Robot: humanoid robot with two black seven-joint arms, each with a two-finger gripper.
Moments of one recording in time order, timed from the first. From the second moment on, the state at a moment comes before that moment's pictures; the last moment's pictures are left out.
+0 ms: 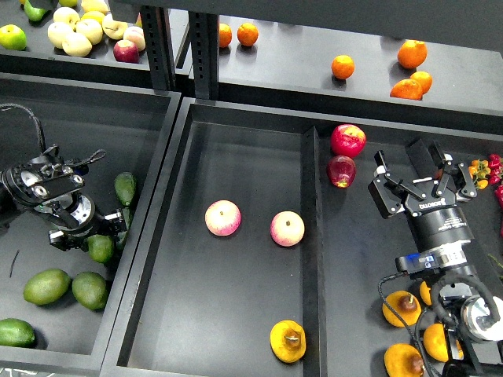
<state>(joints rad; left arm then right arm) -0.94 0.34 0.23 -0.50 0.46 -0.49 0.49 0.12 0.01 1.48 1.30 0.24 0.32 -0.29</state>
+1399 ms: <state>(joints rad) -0.35 0.31 -1.14 -0.95 0.07 -0.49 0.49 -0.02 -0.05 1.35 1.24 0.24 0.45 -0.33</state>
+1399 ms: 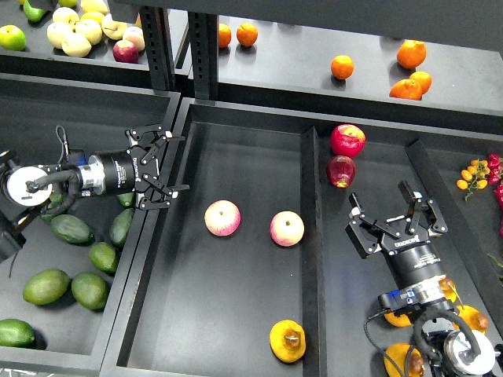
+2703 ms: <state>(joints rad) 0.07 0.00 -1.41 -1.16 -0.18 -0.49 0.49 0.45 -0.58 0.63 1.04 -0.05 0.58 -0.49</state>
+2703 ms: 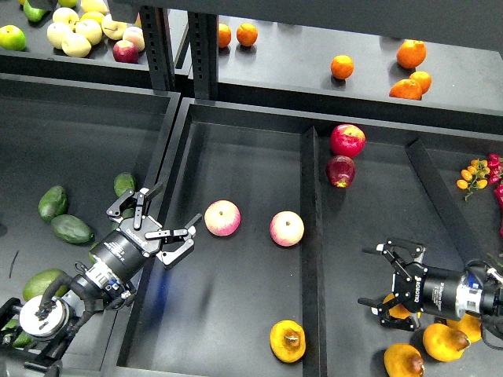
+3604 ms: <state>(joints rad) 0.07 0.00 -1.38 -1.17 -0.17 -0.49 0.49 0.60 -0.34 0.41 0.88 -0.23 0.58 -0.49</state>
